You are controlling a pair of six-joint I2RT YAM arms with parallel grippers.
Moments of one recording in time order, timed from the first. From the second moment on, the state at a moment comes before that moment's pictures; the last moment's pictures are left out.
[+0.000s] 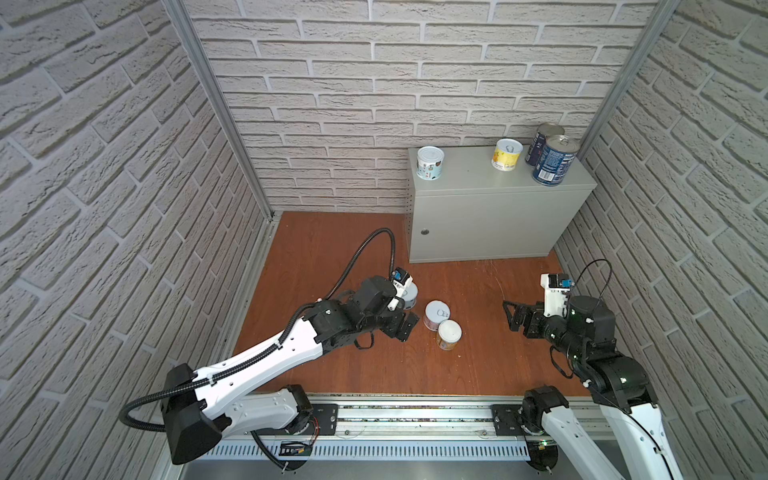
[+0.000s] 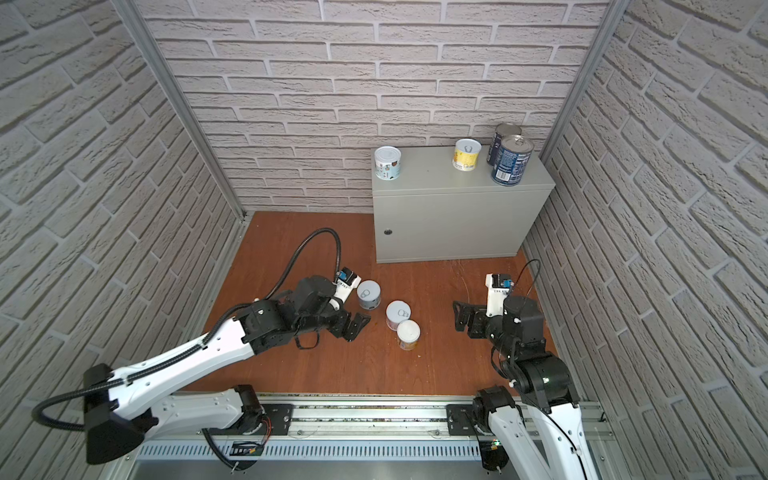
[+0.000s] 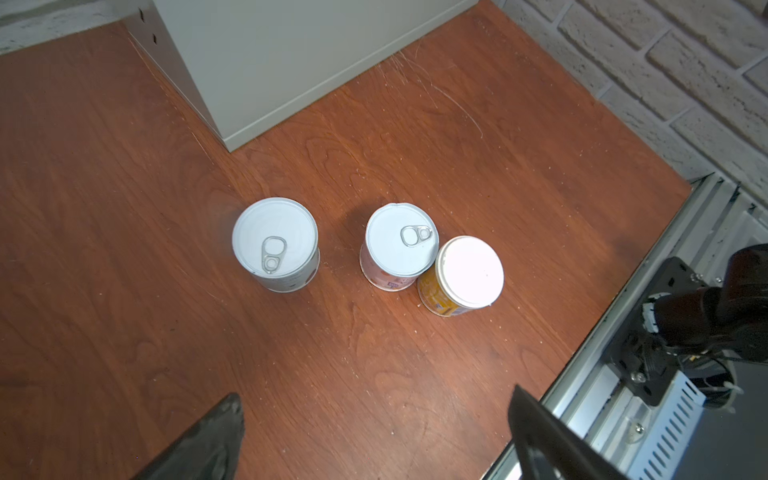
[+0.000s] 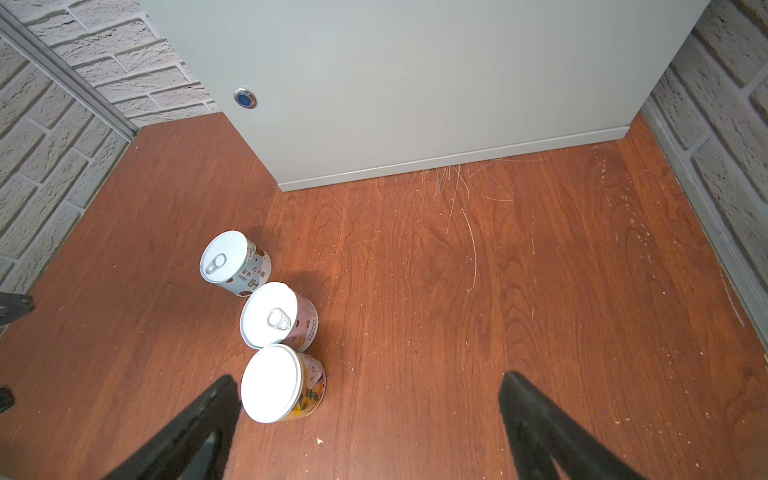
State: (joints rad) left arm -0.98 1.17 1.00 -0.58 -0.08 -0.26; right arm 0.10 0.50 0.83 -0.90 -0.07 0.28
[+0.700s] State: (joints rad) left arm -1.04 1.37 0.93 -0.29 -0.02 -0.30; right arm 0.10 0.43 0.81 -0.91 0.01 0.29
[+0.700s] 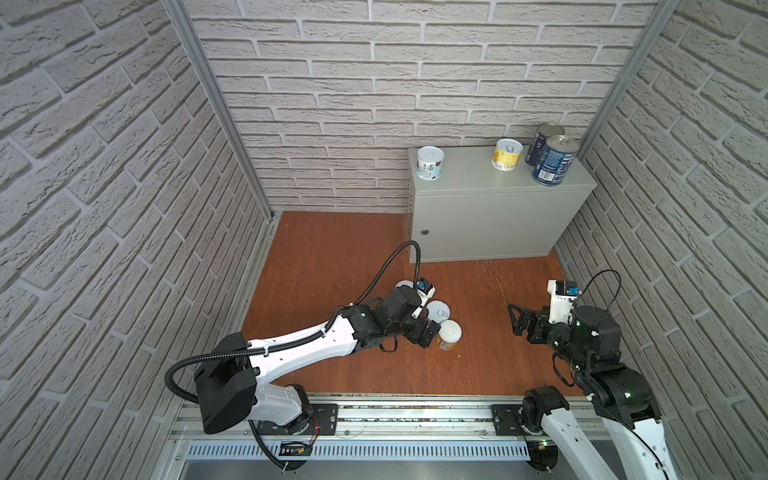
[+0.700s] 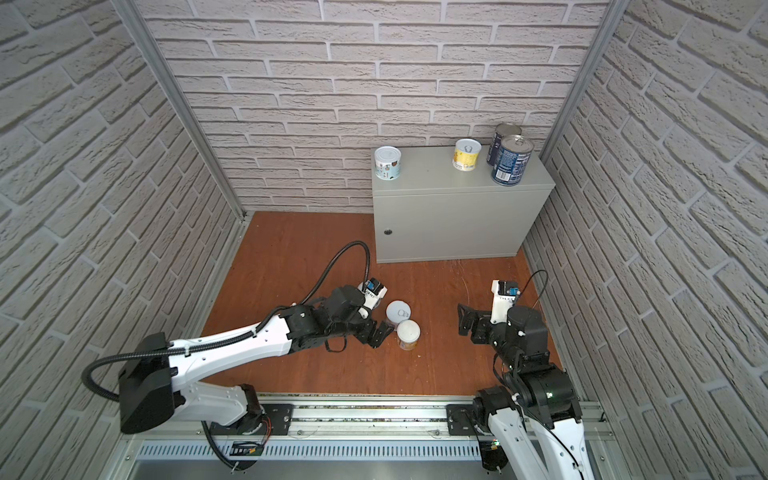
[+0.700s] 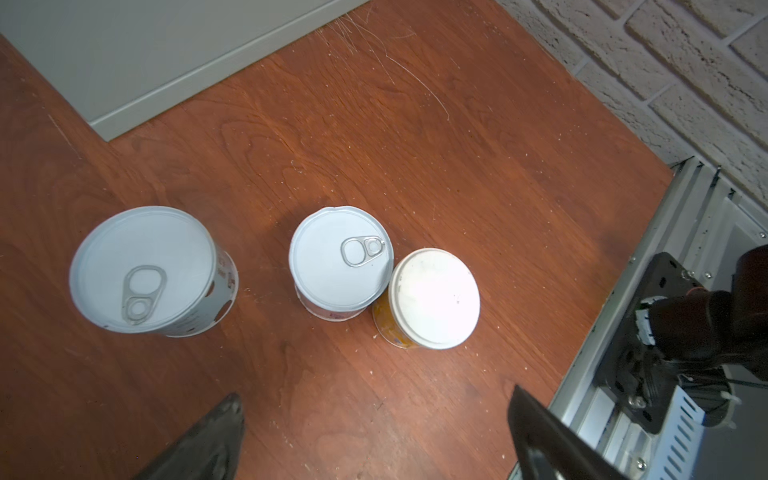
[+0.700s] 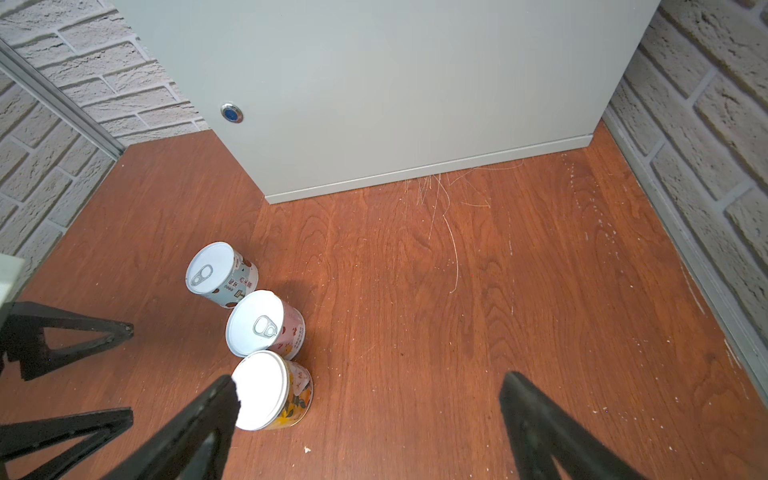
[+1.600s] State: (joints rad) left arm -1.06 1.64 1.02 -0.23 0.12 -0.32; right arm 0.10 0.42 0.81 -0.91 0.10 0.31
